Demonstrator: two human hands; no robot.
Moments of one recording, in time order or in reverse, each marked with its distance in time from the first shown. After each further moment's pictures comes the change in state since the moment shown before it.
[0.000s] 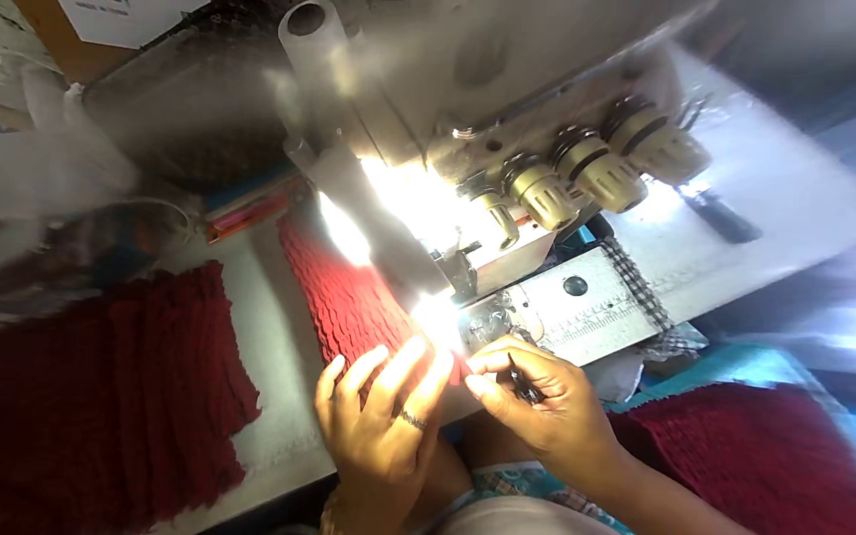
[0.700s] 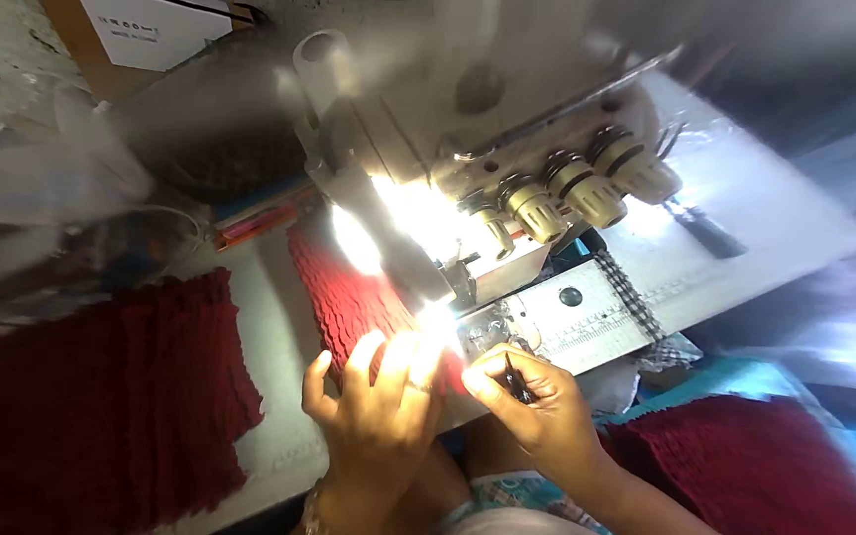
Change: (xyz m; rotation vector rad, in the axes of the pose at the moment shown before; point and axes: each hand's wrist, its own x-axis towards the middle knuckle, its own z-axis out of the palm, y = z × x) left_hand 0.023 -0.002 -0.002 0.292 -0.027 0.101; right_hand 0.000 0.002 0.007 0.025 0.080 0.035
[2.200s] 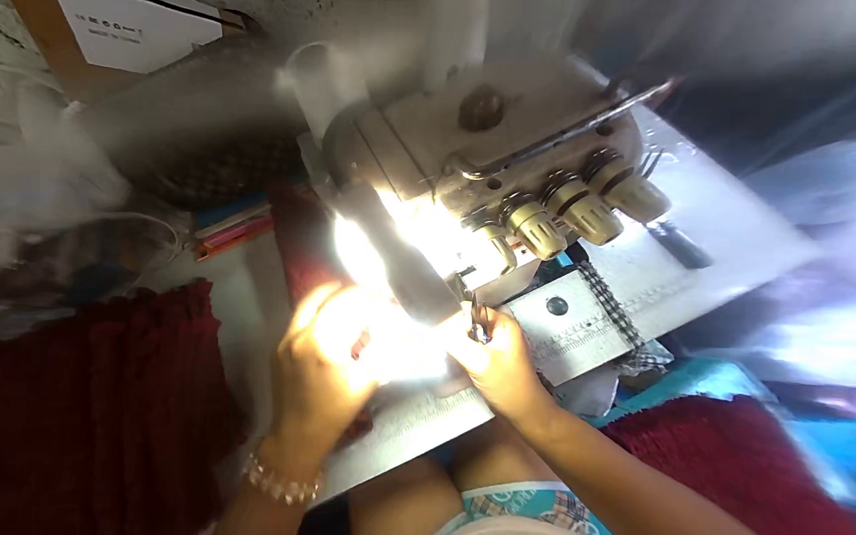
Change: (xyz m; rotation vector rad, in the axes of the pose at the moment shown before) left_hand 0.036 -0.057 0.019 -0.308 -0.116 -0.162; right_hand 0.053 0.002 0.030 0.163 0.136 0.175
